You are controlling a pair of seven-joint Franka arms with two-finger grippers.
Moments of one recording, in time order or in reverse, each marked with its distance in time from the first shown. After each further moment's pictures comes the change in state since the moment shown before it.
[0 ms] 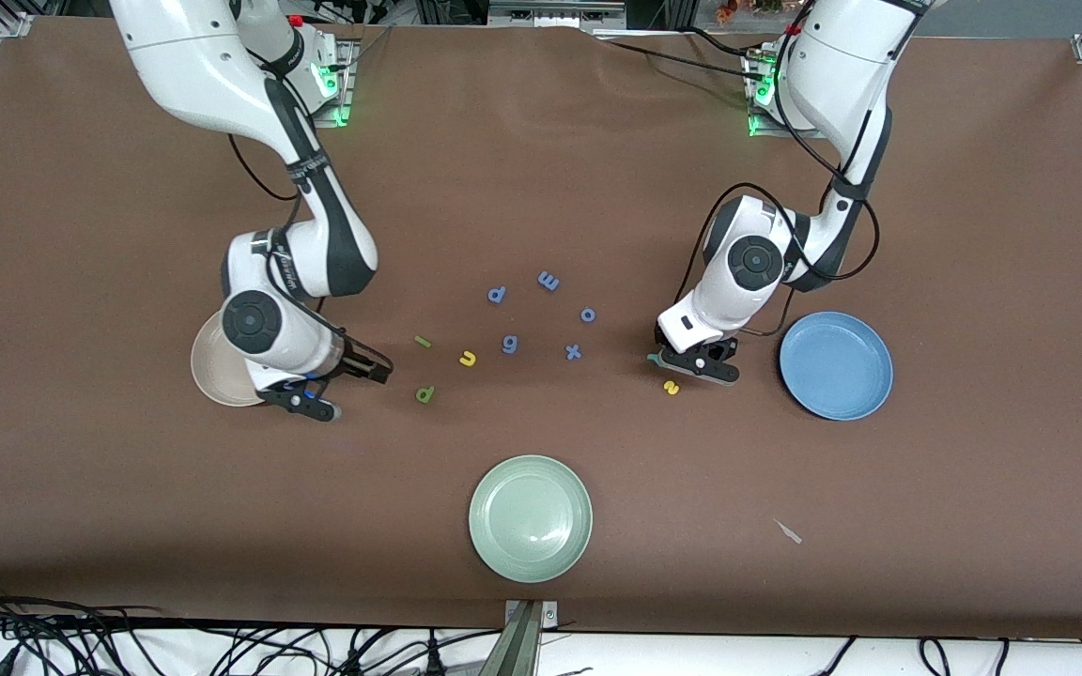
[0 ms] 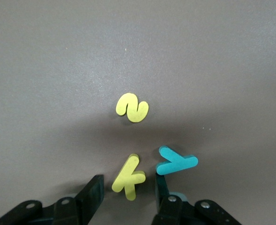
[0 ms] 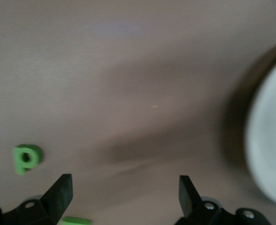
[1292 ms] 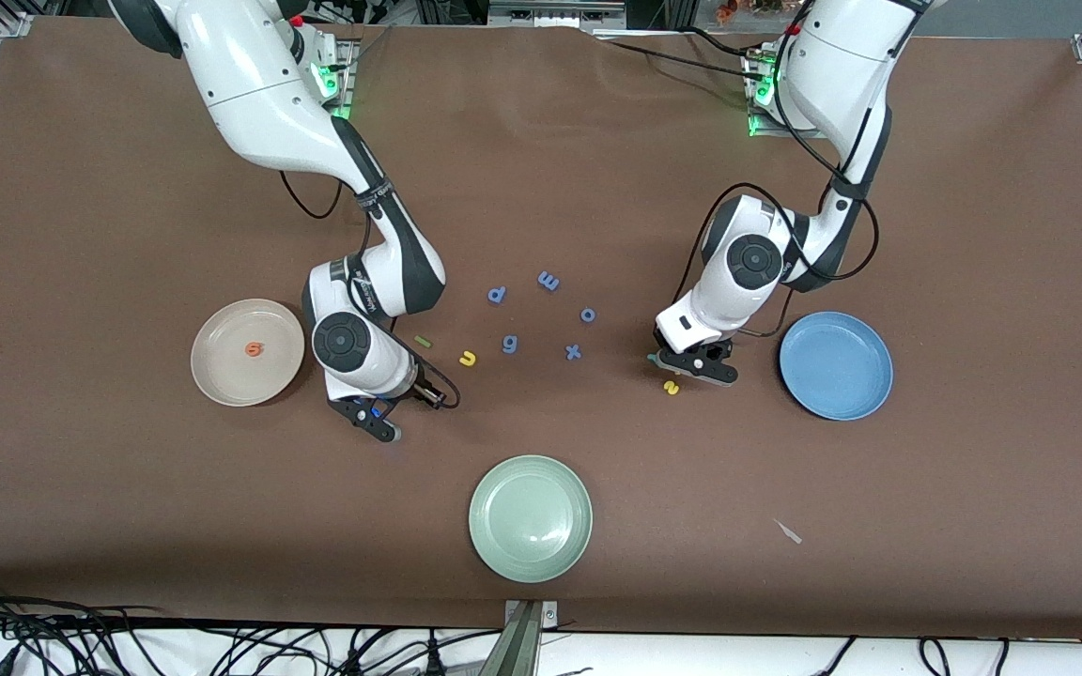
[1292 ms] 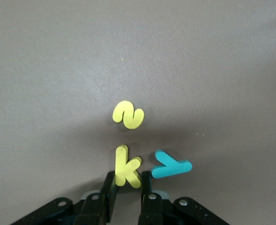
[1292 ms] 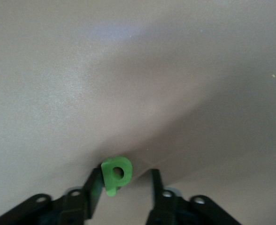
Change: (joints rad) left arm 0.001 -0.003 0.000 0.011 0.000 0.006 0.000; right arm 0.040 0.177 0.056 0.207 0.006 0.041 0.272
